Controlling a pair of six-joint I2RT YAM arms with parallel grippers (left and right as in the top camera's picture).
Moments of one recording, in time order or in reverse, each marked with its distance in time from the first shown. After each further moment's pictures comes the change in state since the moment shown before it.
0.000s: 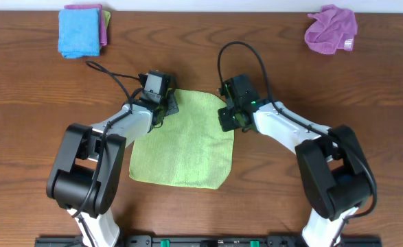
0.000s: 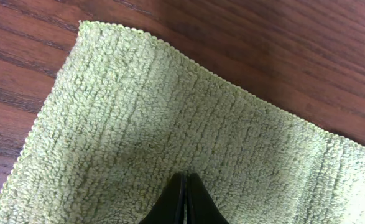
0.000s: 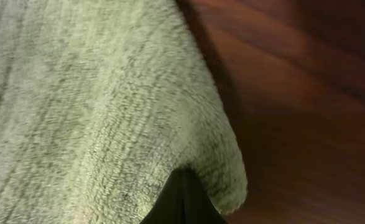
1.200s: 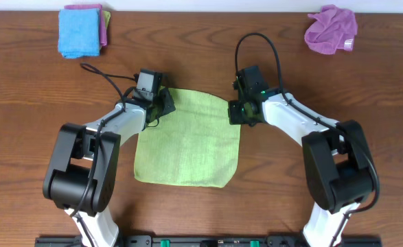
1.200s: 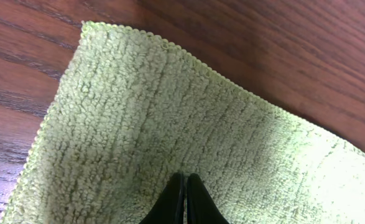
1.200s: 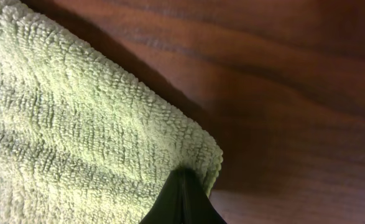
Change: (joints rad) left arm 0.048 0.000 -0.002 0.009 0.128 -0.011; right arm -0.098 0.027 0.065 -0.096 0.010 0.117
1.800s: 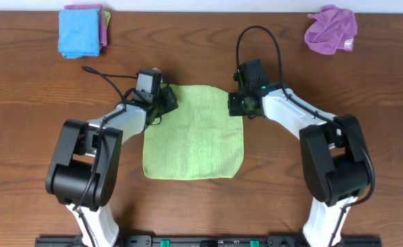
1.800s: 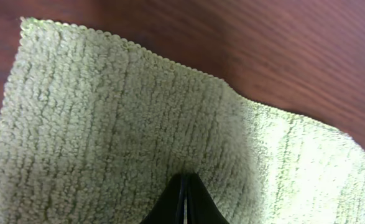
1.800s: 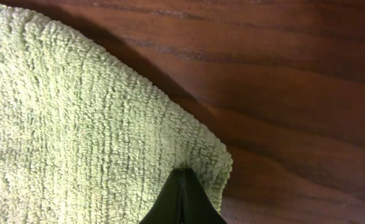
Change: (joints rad) left arm 0.005 0.041 -0.011 0.146 0.101 -0.020; right arm -0.019 0.056 0.048 0.079 -0.010 -0.011
